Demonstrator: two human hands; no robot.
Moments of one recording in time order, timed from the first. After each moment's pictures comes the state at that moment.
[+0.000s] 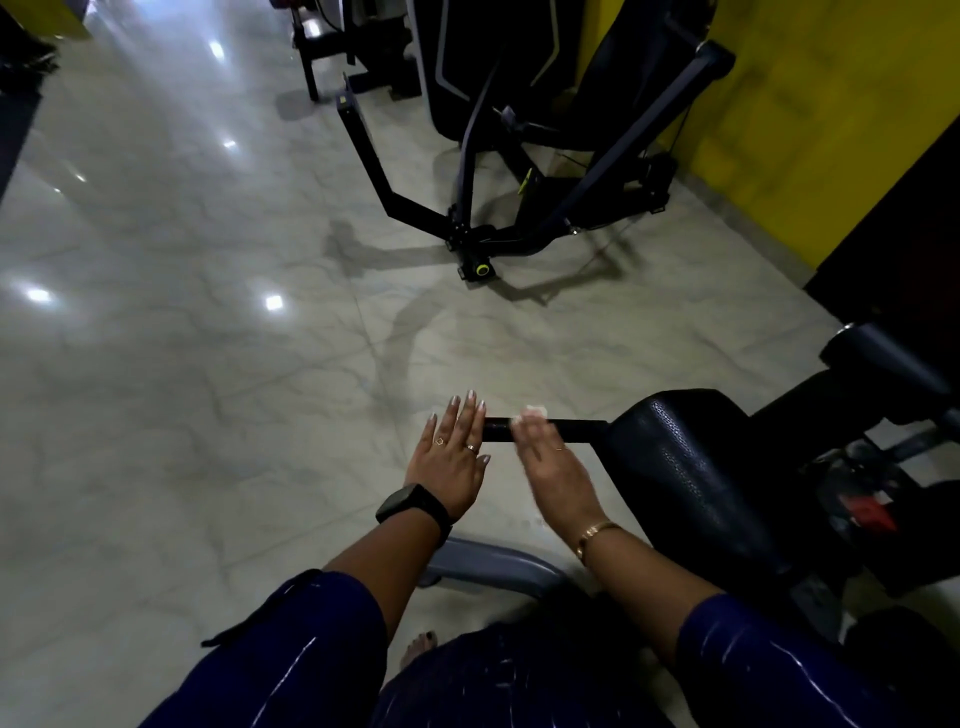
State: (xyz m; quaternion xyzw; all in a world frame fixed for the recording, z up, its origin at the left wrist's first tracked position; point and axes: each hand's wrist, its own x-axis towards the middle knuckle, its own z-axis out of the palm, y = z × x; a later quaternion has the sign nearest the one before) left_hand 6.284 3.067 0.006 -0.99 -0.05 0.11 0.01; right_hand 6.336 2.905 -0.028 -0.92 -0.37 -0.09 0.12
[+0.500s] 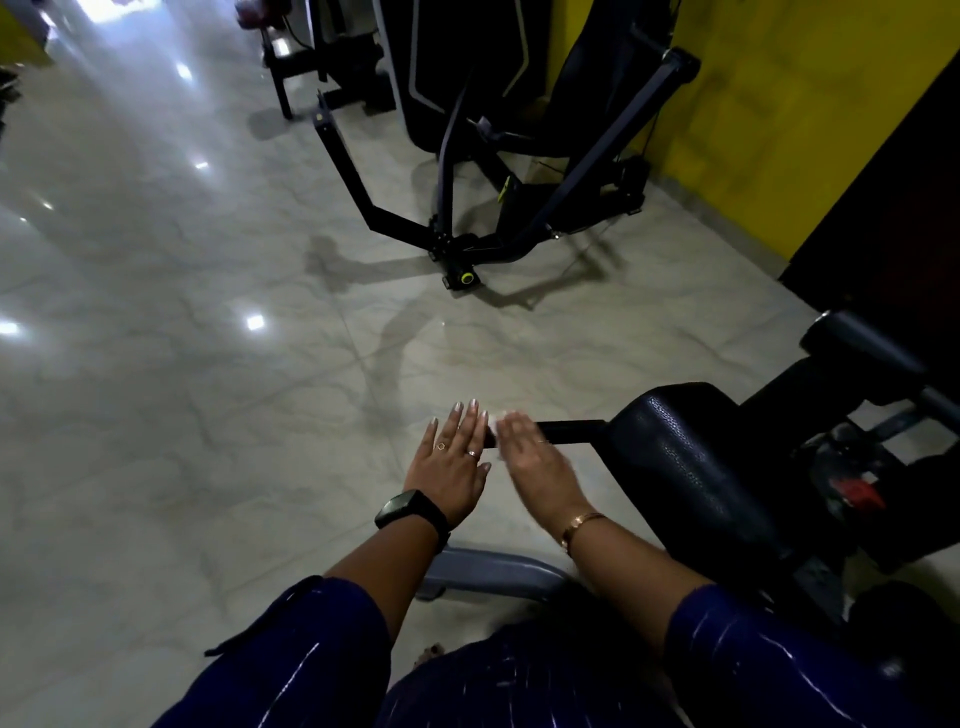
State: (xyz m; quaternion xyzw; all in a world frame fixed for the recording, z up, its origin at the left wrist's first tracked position) left_hand 6.287 3.077 0.010 -0.99 0.00 0.12 0.02; right_hand 6.334 2.933 -0.015 -0.92 -0.35 -0.10 0.12
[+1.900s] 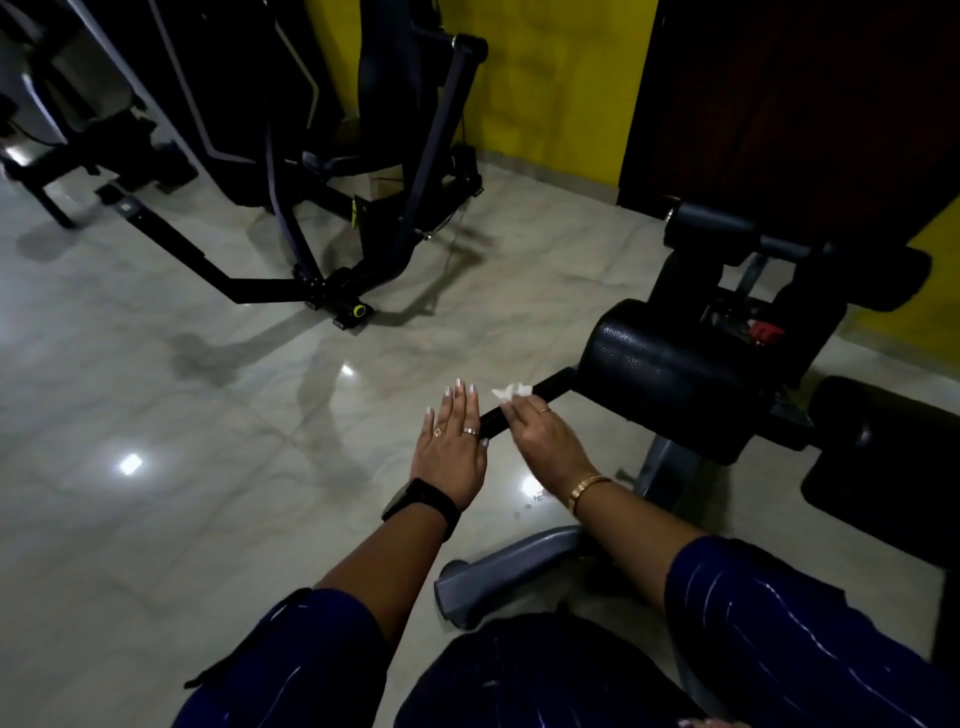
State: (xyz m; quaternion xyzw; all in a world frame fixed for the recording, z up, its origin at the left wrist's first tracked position) left_hand 6.314 3.115 0.024 -0.98 0.17 0.09 -0.03; right_hand 6.313 2.959 -0.018 -0.98 -0.14 -0.12 0.10
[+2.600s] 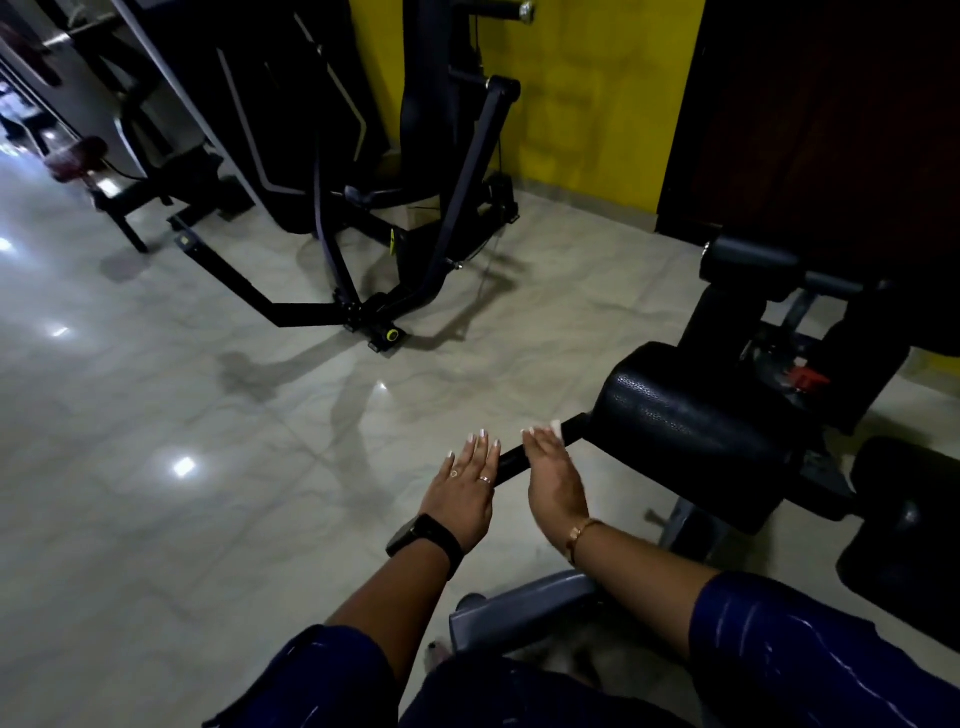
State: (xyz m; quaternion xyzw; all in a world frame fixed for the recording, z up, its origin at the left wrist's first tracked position) left_hand 6.329 3.110 0.015 -0.97 0.21 0.14 0.03; right_hand 6.331 2.965 -0.025 -0.97 0.00 -0.06 0.23
